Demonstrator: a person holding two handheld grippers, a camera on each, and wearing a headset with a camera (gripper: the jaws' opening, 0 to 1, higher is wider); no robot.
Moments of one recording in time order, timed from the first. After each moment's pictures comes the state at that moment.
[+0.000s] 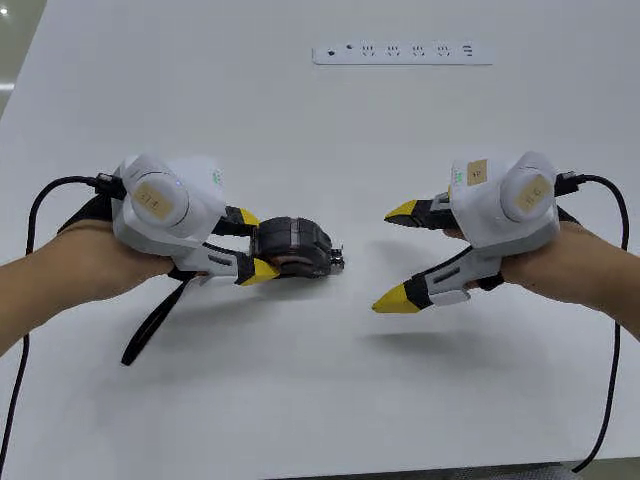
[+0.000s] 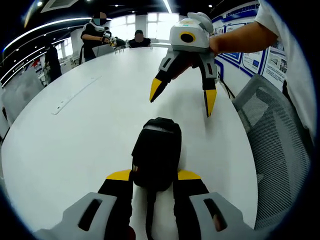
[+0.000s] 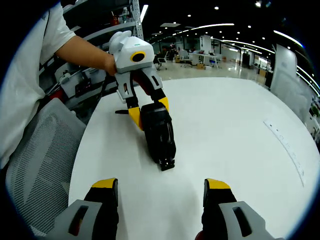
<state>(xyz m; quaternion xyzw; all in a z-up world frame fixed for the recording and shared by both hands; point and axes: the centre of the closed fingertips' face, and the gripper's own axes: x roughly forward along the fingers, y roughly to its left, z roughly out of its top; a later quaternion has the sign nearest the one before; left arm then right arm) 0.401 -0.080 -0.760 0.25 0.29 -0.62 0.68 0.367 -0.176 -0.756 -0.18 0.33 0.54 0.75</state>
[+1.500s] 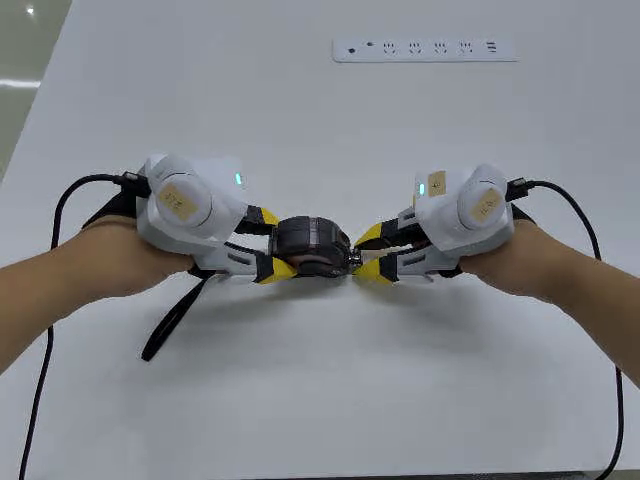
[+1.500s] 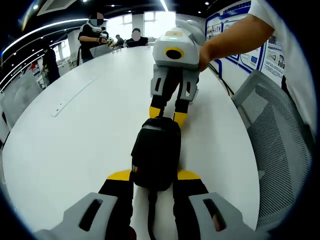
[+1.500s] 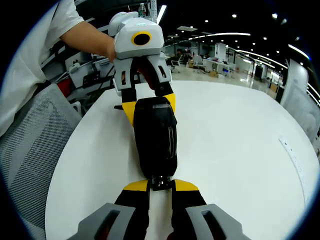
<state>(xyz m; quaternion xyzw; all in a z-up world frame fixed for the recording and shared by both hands) 0.402 -0.080 -0.762 0.26 0.28 -0.63 0.68 0.388 -0.138 -0.787 -0.21 0.29 0.59 0.73</state>
